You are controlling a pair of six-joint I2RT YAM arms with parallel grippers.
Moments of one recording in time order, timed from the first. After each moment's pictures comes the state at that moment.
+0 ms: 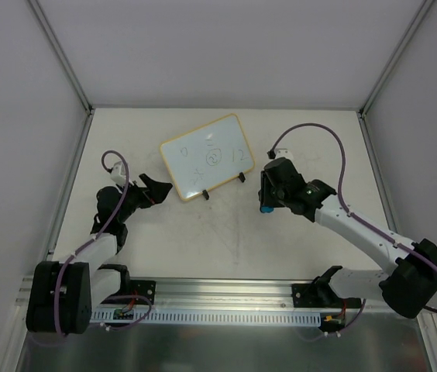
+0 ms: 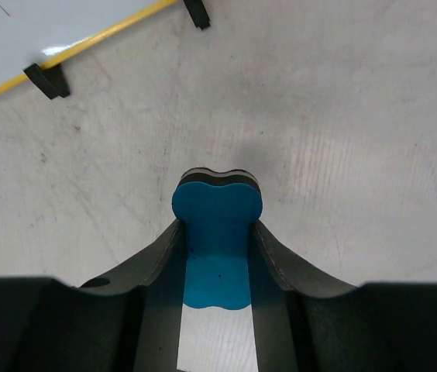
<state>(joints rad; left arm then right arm) -0.02 1.05 0.20 0.61 0.42 -0.63 0.72 1.22 0.95 -0.62 0.26 0.53</state>
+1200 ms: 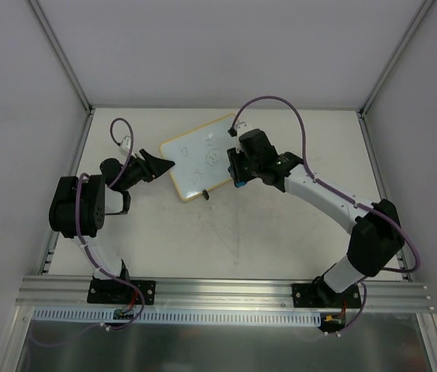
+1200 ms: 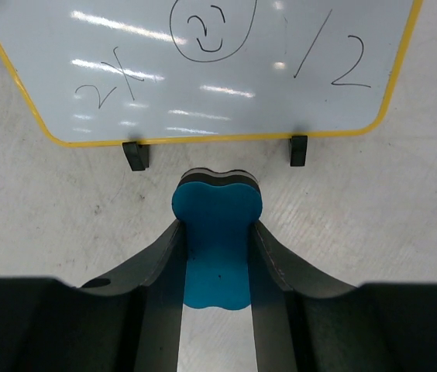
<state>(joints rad) 0.07 1.80 0.55 1.14 0.78 -0.86 0.72 1.57 1.29 -0.47 0.10 0.20</state>
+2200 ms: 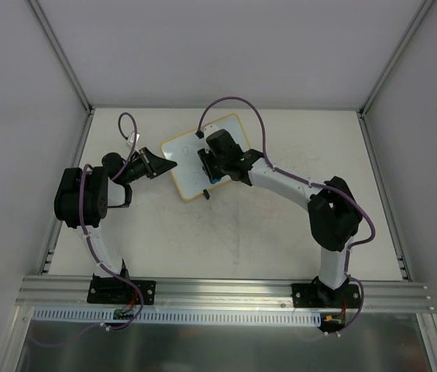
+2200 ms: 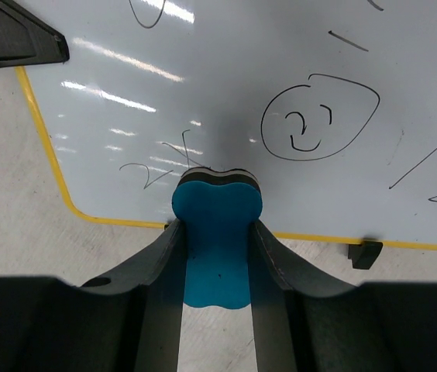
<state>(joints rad) 0.07 1.91 0.66 1.19 0.97 -0.91 0.82 1.90 1.50 -0.35 0.12 0.14</state>
